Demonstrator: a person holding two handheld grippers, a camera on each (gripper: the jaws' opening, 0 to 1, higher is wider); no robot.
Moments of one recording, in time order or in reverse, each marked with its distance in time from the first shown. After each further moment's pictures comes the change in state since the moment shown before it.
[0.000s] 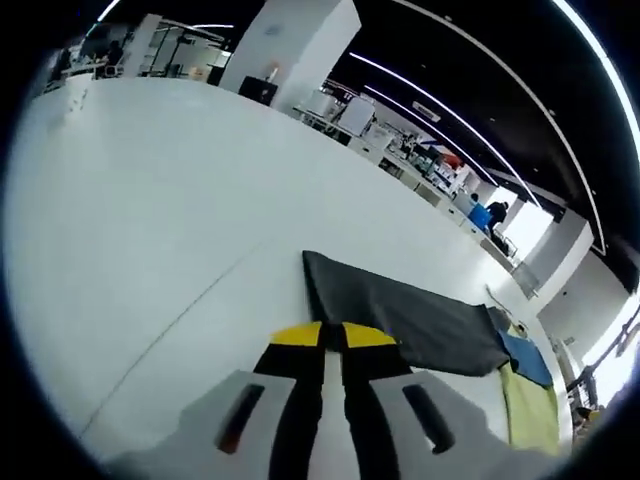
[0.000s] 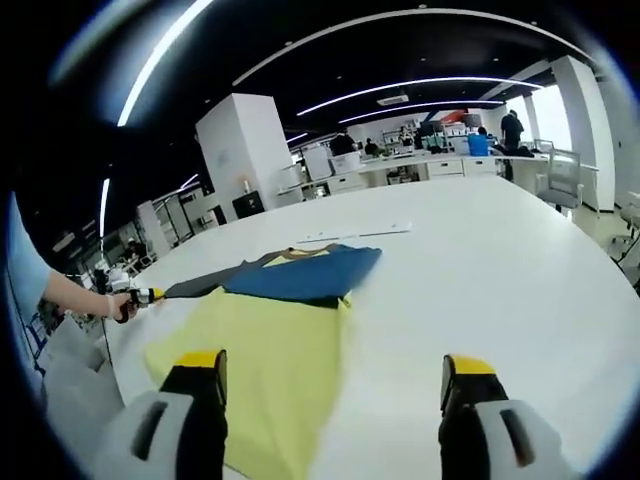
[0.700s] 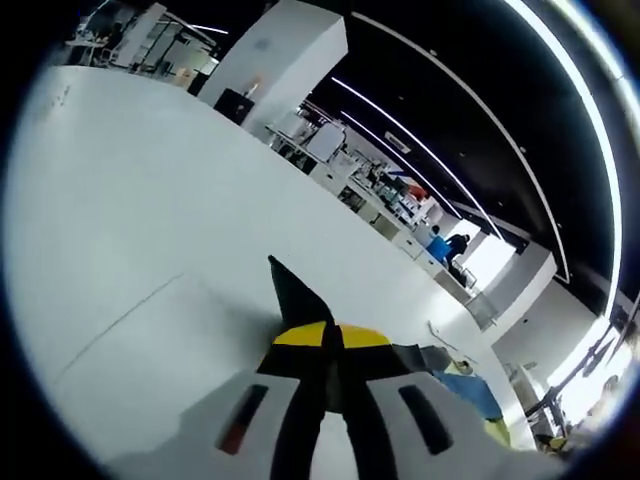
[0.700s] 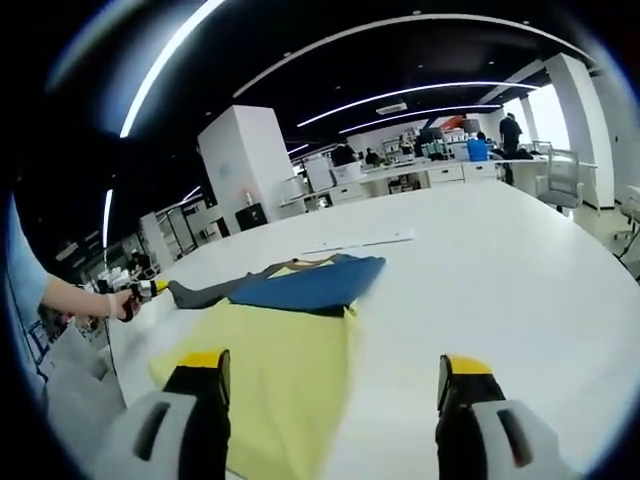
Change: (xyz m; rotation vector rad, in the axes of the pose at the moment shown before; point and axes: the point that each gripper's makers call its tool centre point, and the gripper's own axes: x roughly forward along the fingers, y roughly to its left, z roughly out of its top) left arm -0.009 -0.095 0.030 -0.076 -0.081 -0.229; right arm -0.006 0.011 0.006 0.022 -0.061 0.016
